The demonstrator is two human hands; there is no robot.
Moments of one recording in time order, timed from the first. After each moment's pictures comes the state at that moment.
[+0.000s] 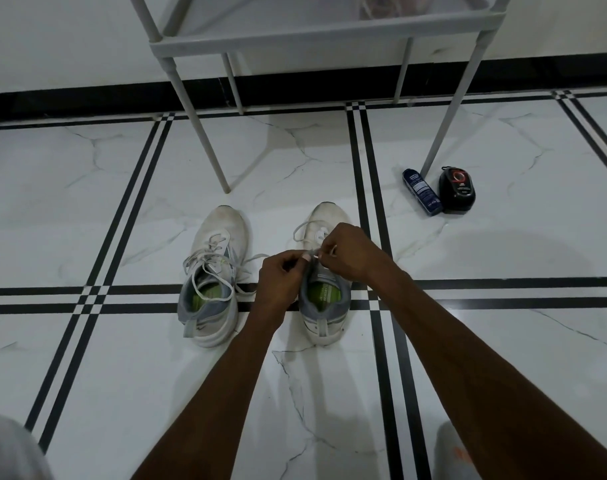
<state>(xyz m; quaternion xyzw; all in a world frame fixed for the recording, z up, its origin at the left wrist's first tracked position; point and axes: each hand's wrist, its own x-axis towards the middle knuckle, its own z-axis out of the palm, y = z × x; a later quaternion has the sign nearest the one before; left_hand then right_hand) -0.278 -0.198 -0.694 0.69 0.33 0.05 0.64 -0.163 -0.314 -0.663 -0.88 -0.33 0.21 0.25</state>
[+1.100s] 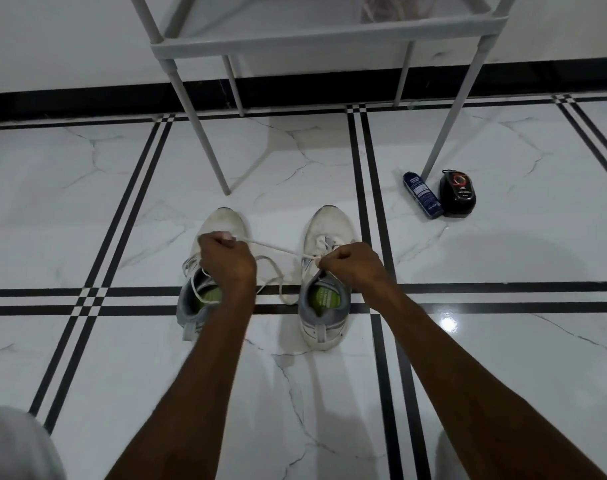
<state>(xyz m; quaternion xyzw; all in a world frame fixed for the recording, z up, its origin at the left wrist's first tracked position) -0.264 -0.153 -0.658 0.64 0.54 0.32 0.45 -0.180 -0.324 -0.677 -0.85 -0.07 0.28 0.45</state>
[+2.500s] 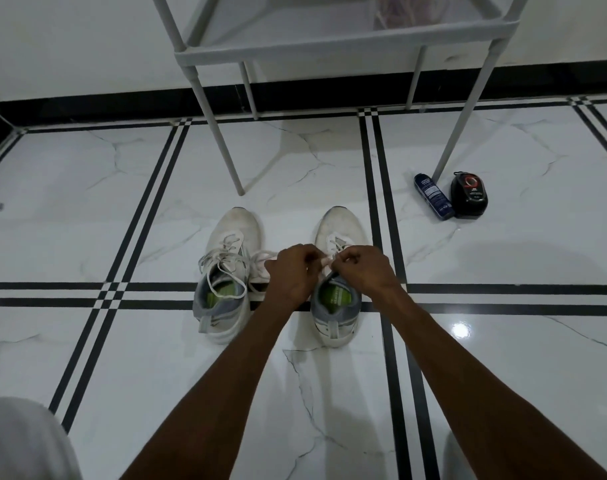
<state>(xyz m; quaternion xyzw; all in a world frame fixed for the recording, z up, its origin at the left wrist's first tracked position) -0.268 -0.184 -0.684 0.91 0.20 0.03 0.36 -0.189 -0.324 -0.680 -0.86 -0.11 0.24 0.45</state>
